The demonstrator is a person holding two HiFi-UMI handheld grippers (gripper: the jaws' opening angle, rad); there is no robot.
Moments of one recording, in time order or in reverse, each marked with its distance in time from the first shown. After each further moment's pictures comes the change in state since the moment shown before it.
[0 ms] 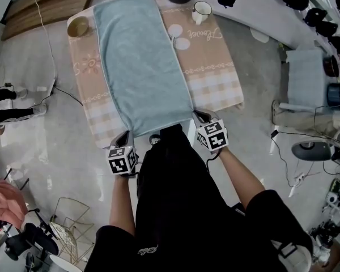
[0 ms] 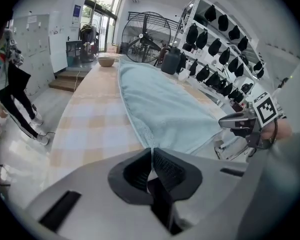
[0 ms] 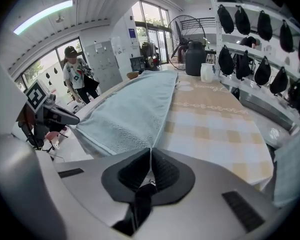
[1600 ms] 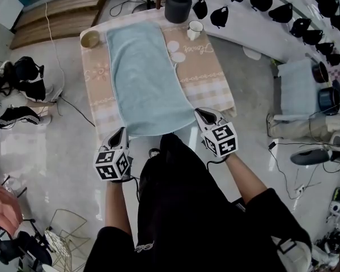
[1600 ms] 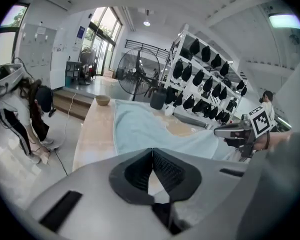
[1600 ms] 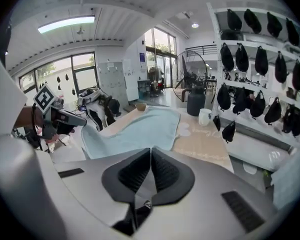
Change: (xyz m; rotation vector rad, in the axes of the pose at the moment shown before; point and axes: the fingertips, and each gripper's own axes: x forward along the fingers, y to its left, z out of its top) left arm -0.114 -0.032 0.085 0.027 -0.309 -0.096; right arm -0.120 0.027 0.092 -0.099 -0.269 -0.017
